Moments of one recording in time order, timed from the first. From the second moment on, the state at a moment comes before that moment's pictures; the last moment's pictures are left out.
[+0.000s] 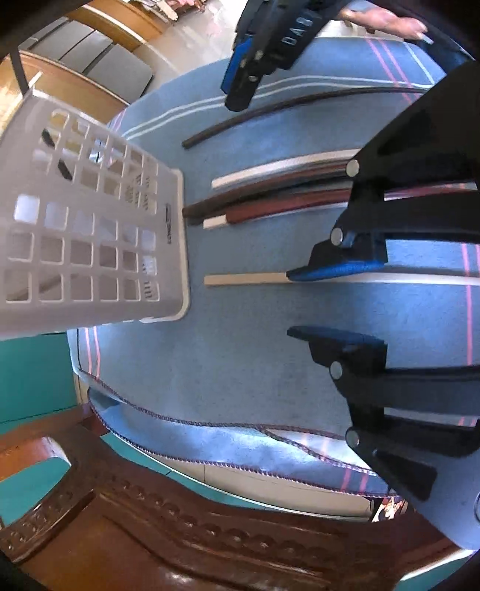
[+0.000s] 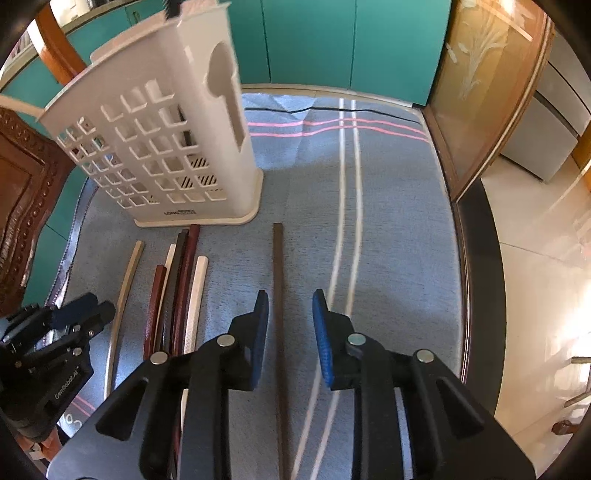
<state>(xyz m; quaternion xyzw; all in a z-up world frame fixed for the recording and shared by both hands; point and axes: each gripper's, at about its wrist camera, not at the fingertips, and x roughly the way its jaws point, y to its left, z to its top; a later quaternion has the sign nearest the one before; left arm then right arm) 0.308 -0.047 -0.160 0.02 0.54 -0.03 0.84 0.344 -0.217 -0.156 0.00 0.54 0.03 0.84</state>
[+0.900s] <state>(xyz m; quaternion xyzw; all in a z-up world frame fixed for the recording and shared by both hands) 0.315 -0.033 -0.127 -0.01 0.49 -0.02 0.87 0.325 -0.204 -0.119 0.00 0.47 0.06 0.88</state>
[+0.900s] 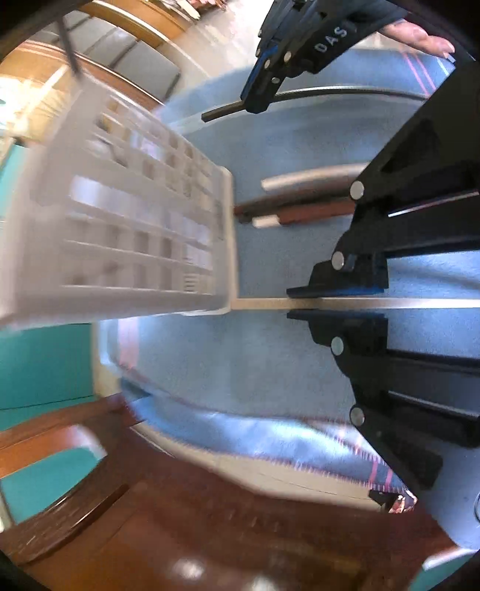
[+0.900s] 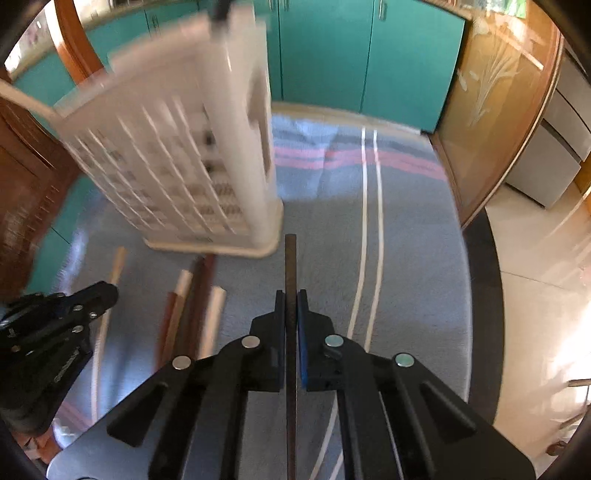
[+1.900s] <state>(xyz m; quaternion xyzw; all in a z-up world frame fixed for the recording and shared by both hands) 0.292 -0.004 0.106 -0.12 0.14 -0.03 0.98 0.299 -0.232 0.094 0.14 0.15 0.07 0.98</state>
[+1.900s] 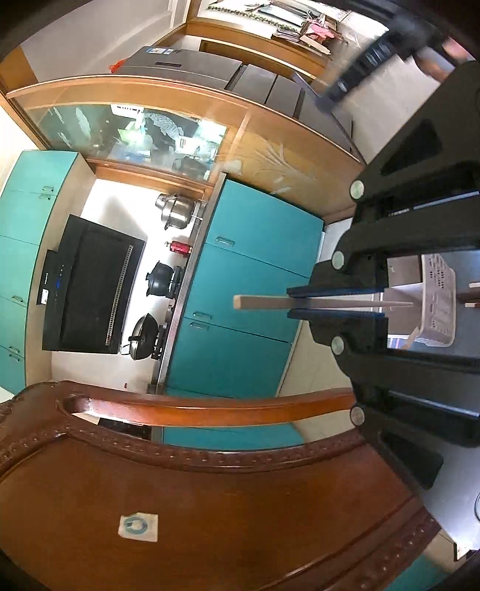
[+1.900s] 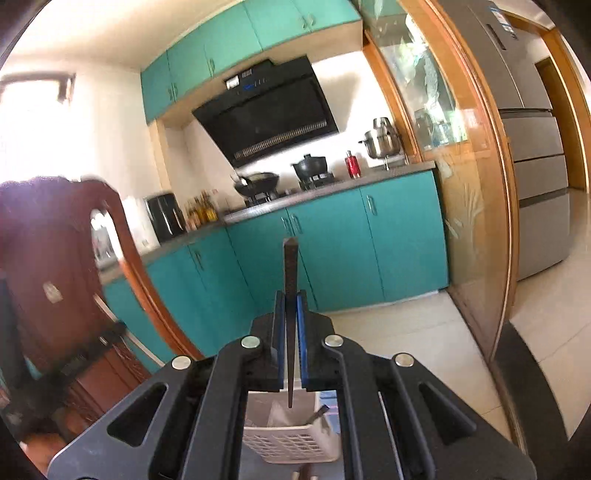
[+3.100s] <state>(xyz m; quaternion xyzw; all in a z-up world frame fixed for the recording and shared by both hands) 0.289 -0.028 0.056 -0.06 0.18 -0.01 0.98 0.279 -0.173 -0.031 -0.04 0.31 0.22 0.92</state>
